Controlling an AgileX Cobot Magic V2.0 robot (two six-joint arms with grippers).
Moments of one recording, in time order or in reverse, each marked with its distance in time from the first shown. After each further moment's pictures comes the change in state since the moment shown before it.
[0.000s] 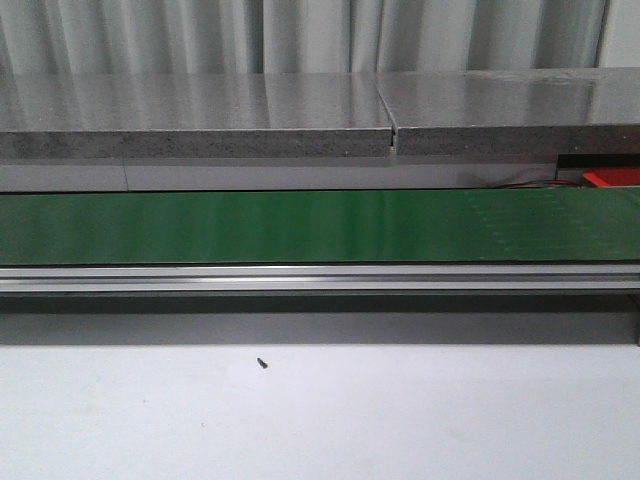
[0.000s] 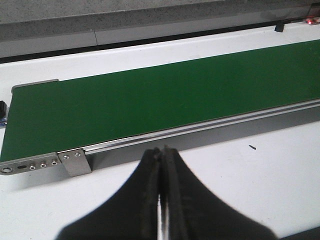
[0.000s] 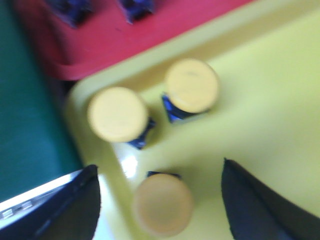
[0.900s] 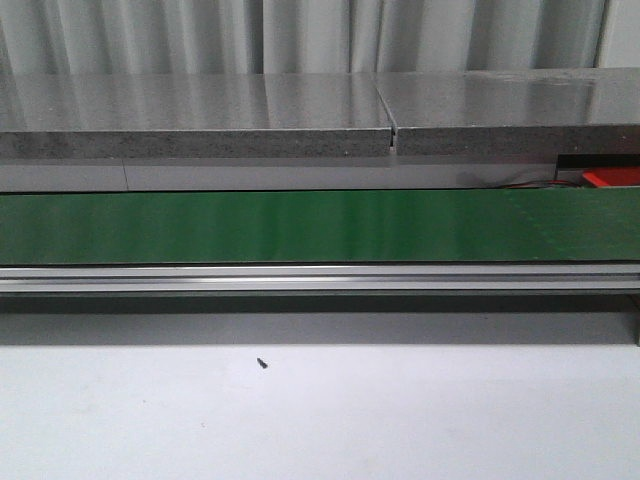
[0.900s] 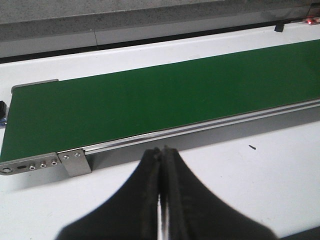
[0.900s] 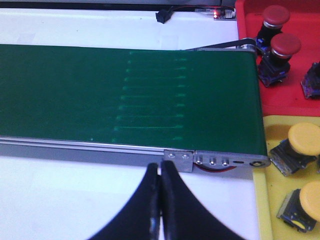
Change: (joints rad) left arm 0.000 0.000 0.000 0.000 0.000 0.000; right arm 0.398 -0.503 0.126 0.207 0.076 -0.199
